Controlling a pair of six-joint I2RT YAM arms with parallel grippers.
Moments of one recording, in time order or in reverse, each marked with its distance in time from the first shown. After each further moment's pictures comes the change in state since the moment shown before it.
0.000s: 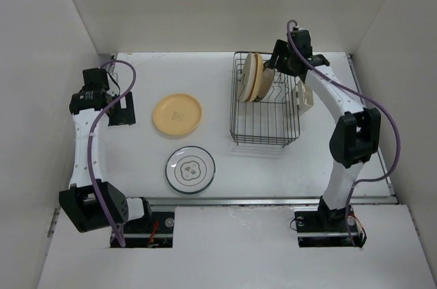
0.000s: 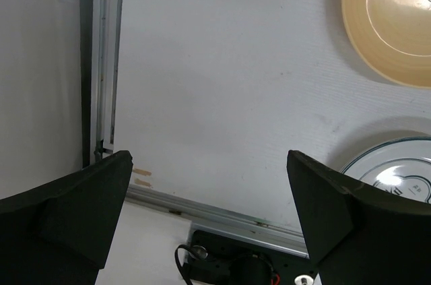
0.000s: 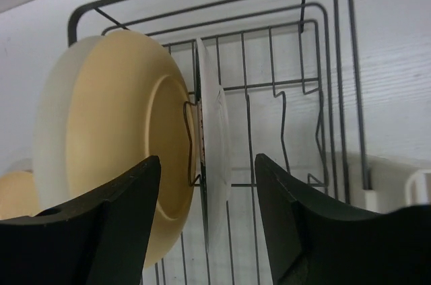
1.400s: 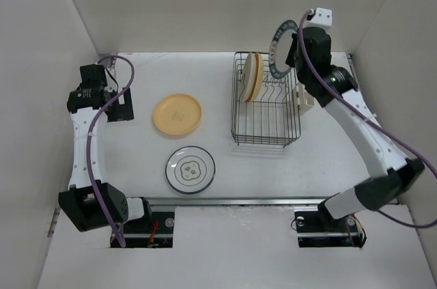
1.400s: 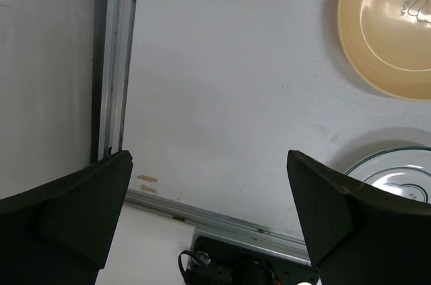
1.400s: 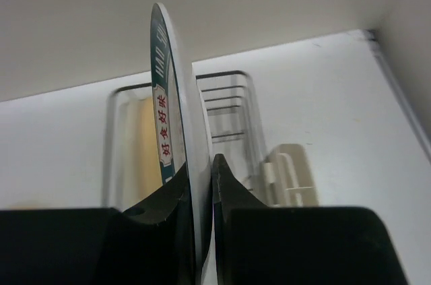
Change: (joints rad) left arm 0.000 0.012 0.053 0.002 -0.006 0.005; right arm 0.167 -0.325 -0.018 -0.041 0.514 -0.204
